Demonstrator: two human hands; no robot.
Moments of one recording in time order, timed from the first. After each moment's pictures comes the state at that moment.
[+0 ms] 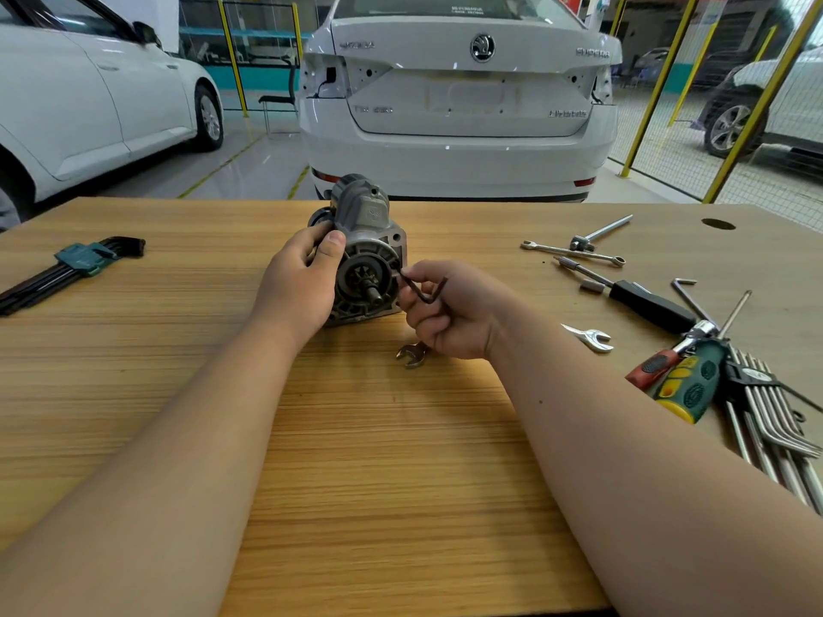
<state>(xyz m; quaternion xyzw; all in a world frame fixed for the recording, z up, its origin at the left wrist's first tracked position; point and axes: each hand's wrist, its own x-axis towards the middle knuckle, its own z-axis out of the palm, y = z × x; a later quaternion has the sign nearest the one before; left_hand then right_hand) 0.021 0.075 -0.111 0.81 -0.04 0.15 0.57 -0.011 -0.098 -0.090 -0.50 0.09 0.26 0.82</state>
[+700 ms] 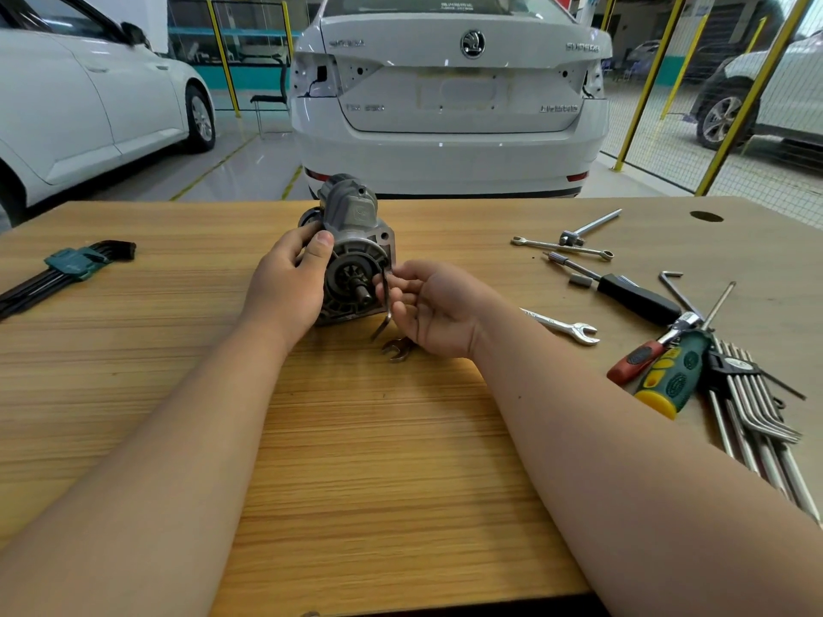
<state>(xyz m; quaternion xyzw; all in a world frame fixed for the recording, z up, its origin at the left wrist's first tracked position) 0.022 0.075 -0.113 0.81 -0.03 0.14 0.57 -0.012 -0.096 -0.095 -0.46 0.09 0.23 0.85</state>
